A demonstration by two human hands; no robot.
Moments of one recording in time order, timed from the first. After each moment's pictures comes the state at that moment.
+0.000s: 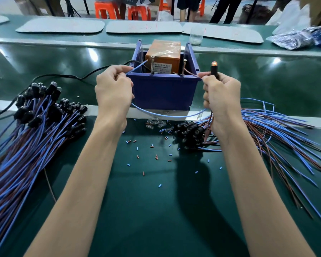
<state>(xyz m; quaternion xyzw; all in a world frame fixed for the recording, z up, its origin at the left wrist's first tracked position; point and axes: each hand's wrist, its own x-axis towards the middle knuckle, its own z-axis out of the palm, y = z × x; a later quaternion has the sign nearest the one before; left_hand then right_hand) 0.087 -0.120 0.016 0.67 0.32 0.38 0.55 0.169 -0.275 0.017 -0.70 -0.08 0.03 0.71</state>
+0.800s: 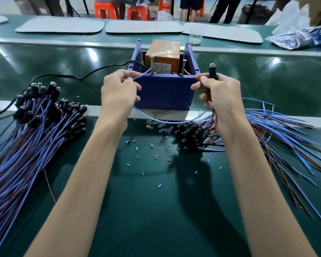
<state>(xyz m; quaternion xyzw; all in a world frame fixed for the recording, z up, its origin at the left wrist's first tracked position) 0.086 -0.126 0.018 0.71 0.32 0.31 0.55 0.170 -0.283 0.023 -0.68 -0.10 0.09 0.72</state>
